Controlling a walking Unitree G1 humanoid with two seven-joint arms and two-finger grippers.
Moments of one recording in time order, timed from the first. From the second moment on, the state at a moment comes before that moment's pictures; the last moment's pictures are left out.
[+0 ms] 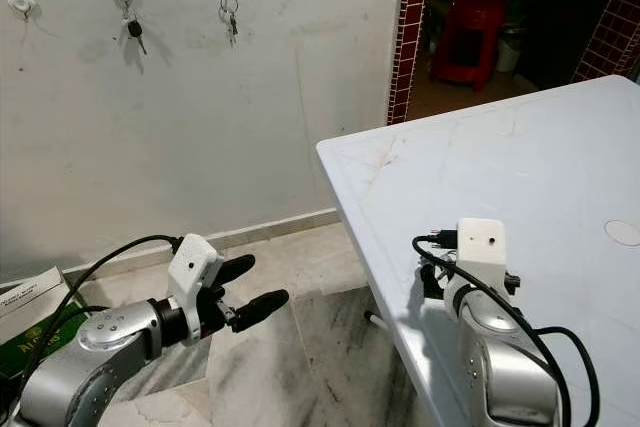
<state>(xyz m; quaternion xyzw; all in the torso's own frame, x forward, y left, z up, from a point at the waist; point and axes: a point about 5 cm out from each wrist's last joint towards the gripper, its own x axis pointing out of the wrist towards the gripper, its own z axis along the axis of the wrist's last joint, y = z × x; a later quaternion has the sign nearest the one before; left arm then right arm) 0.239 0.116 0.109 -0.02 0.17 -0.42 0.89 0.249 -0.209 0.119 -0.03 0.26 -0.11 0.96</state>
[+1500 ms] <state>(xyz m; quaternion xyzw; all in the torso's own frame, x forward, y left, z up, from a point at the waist) 0.255 0.081 0.129 -0.01 0.11 -0.49 0.87 0.264 -0.206 0.106 0.01 0.26 -0.13 0.96</state>
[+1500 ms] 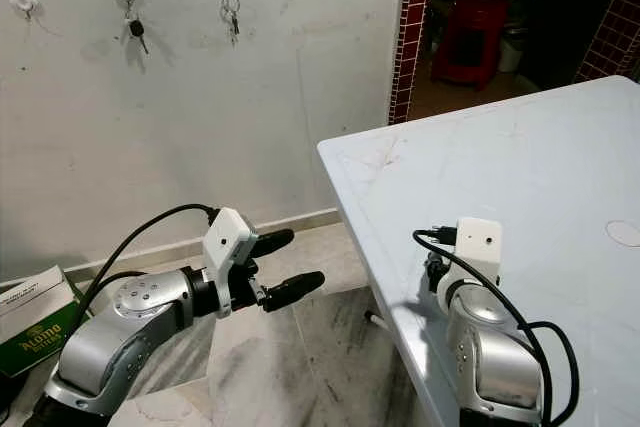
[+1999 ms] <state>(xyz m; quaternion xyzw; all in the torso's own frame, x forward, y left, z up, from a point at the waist) 0.255 0.083 0.128 -0.01 0.11 -0.48 0.87 0.261 -0.214 0.105 -0.01 0.26 -0.13 0.96</state>
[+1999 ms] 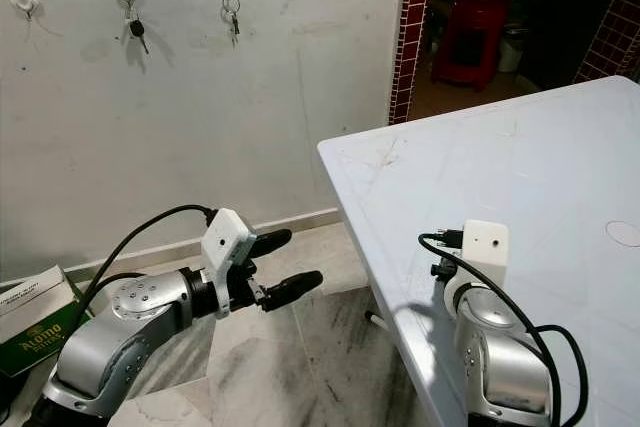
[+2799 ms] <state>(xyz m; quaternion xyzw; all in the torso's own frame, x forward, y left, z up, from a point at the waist) 0.258 0.089 0.130 0.00 0.11 -0.46 0.88 0.280 -0.206 0.132 0.04 0.16 -0.10 0.98</state>
